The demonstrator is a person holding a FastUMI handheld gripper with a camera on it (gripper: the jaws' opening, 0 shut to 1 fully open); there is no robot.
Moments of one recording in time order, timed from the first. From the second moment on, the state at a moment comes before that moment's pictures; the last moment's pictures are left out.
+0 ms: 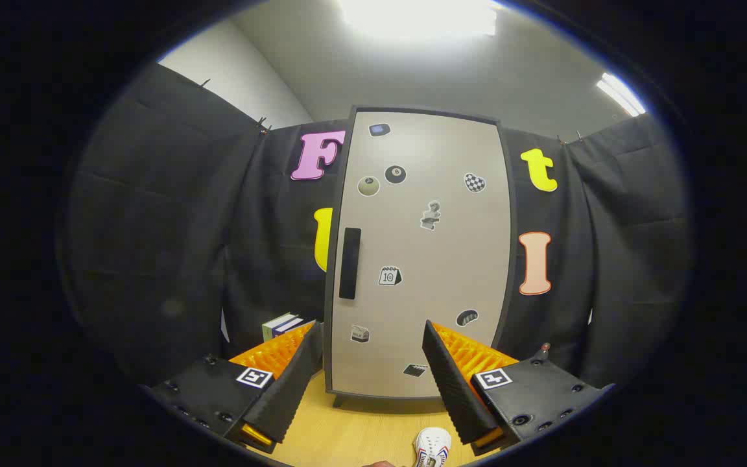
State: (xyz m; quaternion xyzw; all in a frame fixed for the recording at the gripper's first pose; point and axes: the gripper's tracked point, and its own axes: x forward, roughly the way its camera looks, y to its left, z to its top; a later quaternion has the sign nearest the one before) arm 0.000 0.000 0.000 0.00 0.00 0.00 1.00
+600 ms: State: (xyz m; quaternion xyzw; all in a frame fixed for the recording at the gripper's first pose) arm 0.007 0.000 0.003 0.00 0.02 -0.01 1.00
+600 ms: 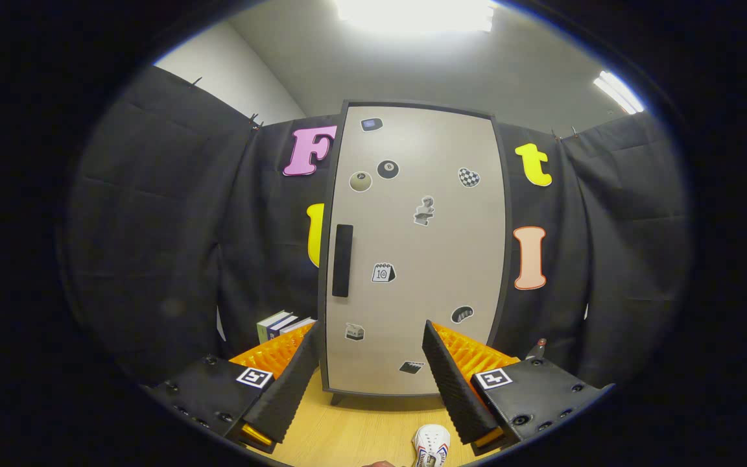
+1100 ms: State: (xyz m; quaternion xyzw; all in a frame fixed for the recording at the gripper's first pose) arm 0.044 -0.002 0.026 0.00 0.01 -0.01 1.00
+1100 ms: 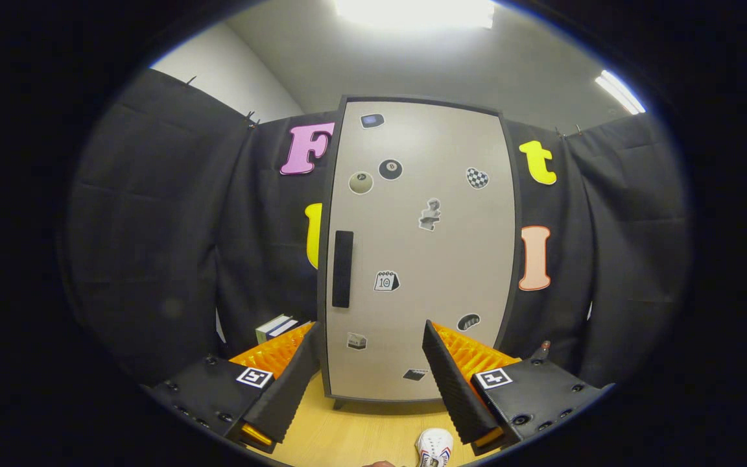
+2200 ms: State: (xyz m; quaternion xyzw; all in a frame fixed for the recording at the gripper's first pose) arm 0.227 0.032 0.035 -0.02 0.09 0.00 1.00
